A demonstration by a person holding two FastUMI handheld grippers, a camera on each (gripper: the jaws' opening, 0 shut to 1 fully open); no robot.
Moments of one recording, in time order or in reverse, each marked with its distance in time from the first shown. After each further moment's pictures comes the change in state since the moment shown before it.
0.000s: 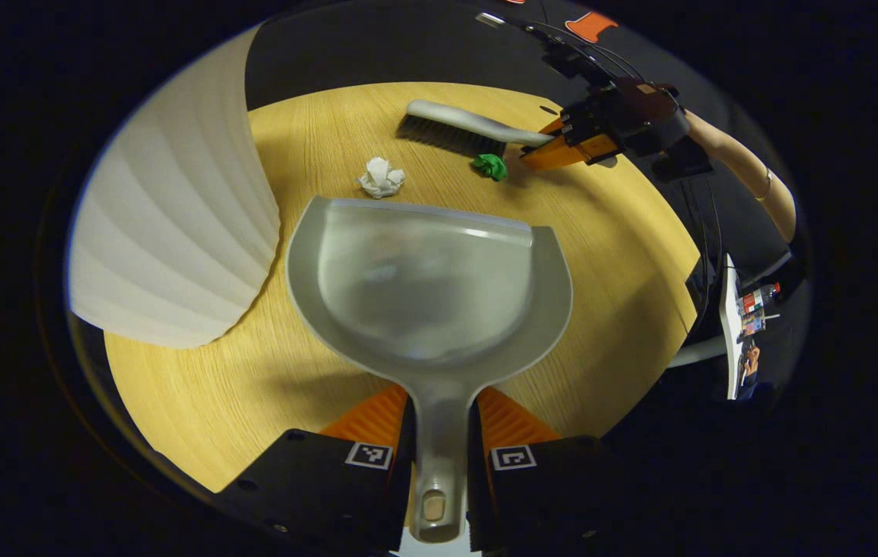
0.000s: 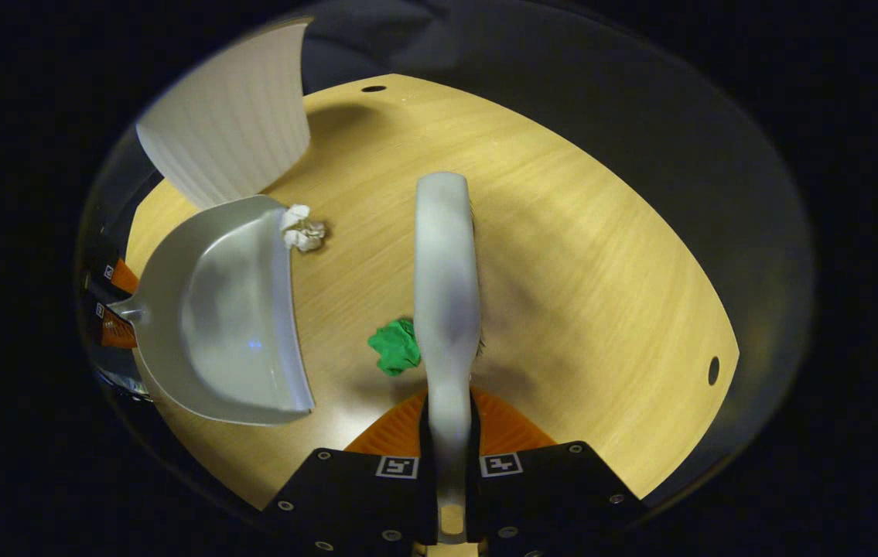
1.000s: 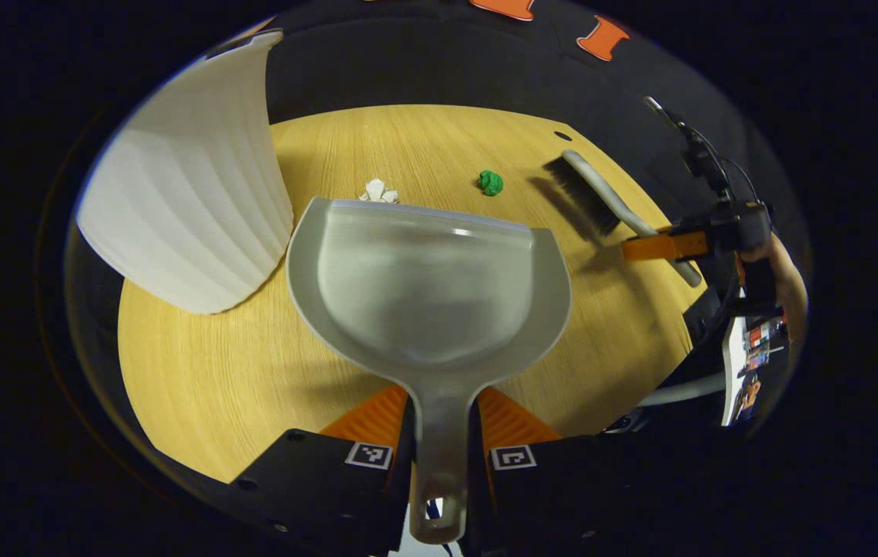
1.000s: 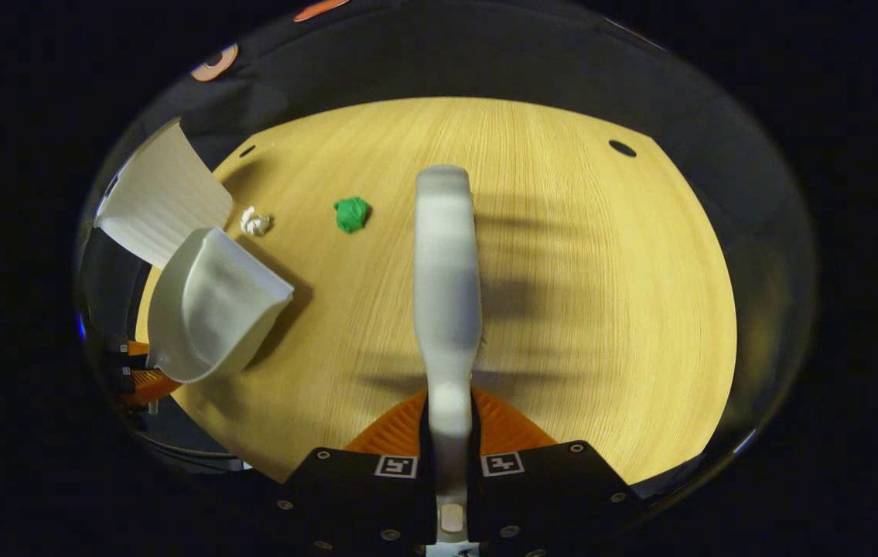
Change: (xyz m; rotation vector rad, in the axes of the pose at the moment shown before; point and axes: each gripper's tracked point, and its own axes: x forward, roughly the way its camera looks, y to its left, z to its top) left arm -0.003 -0.013 0.009 -0.089 -0.121 0.079; right arm -0.079 0.011 -0.149 0.690 -0.045 -0.102
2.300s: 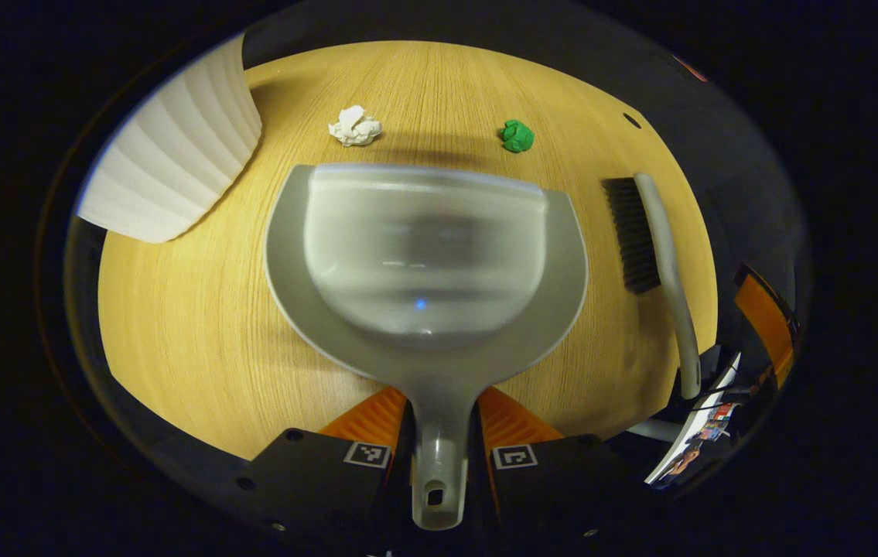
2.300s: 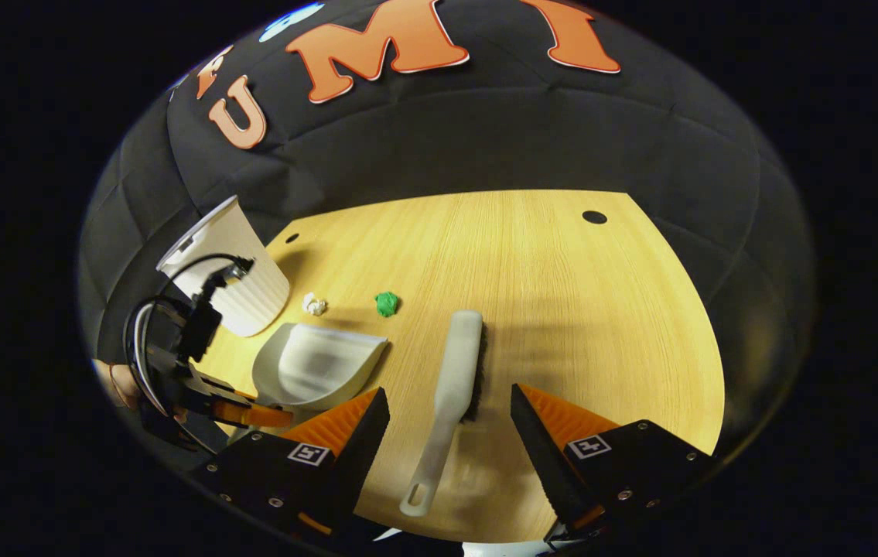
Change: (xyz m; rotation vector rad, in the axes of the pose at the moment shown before) left arm 0.044 -0.061 -0.002 -0.304 0.260 0.065; right arm -0.082 -0.014 -0.005 0.072 -0.272 0.114
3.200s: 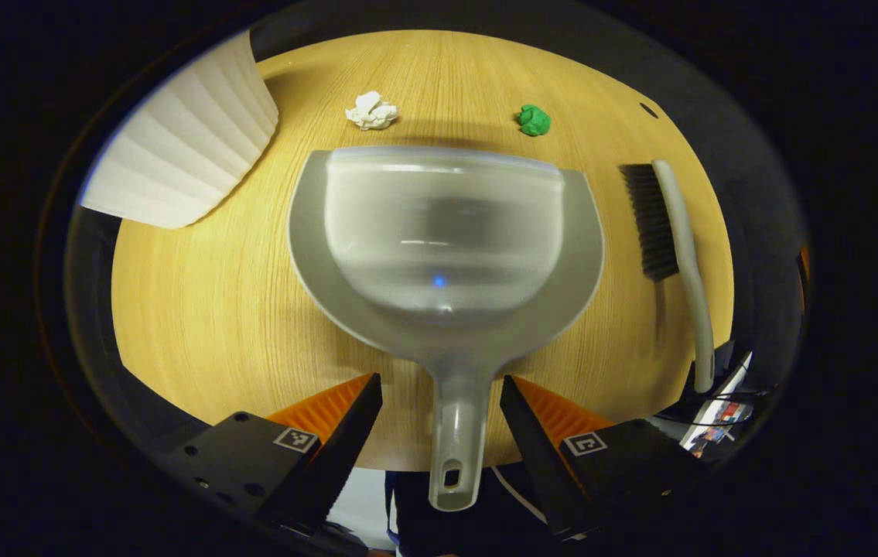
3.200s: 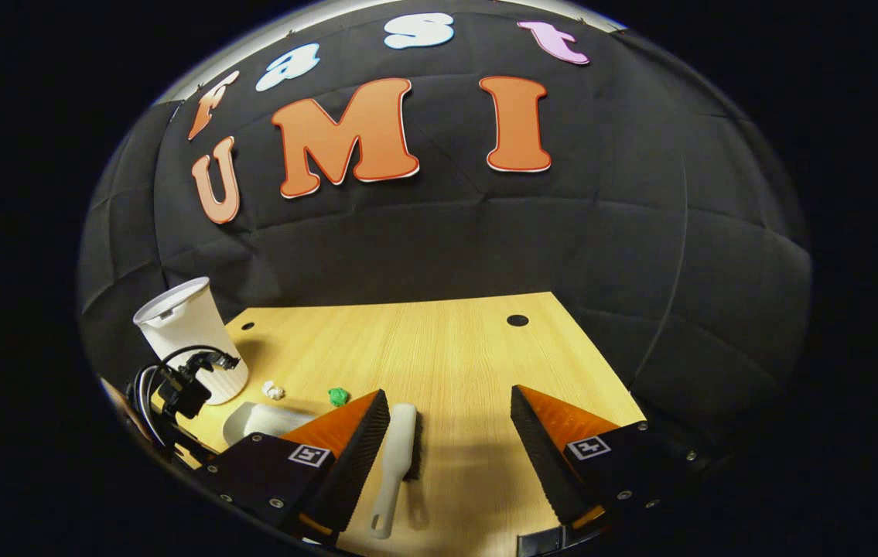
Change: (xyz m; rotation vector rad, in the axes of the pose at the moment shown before) left arm 0.000 0.005 -0.012 -0.040 0.114 0.089; right arm -0.070 -0.045 0.078 0.028 -0.467 -0.212
